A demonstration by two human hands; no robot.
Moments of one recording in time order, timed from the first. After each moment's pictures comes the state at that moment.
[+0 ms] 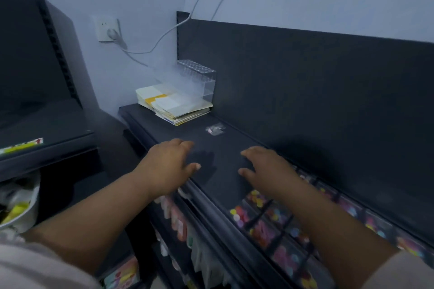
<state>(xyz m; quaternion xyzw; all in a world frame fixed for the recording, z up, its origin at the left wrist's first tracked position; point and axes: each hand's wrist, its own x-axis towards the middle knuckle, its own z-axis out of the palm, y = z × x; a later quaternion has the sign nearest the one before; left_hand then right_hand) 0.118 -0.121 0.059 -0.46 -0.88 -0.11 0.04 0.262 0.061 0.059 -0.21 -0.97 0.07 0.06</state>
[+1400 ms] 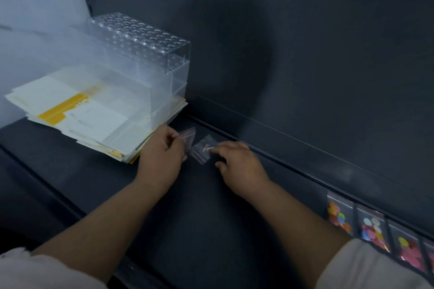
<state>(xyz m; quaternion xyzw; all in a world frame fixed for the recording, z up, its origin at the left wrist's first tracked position) -0.127 0.084 -0.021 -0.31 -0.76 -0.54 -0.16 0.011 0.186 -0.032 -0.31 -0.93 0.16 0.10</state>
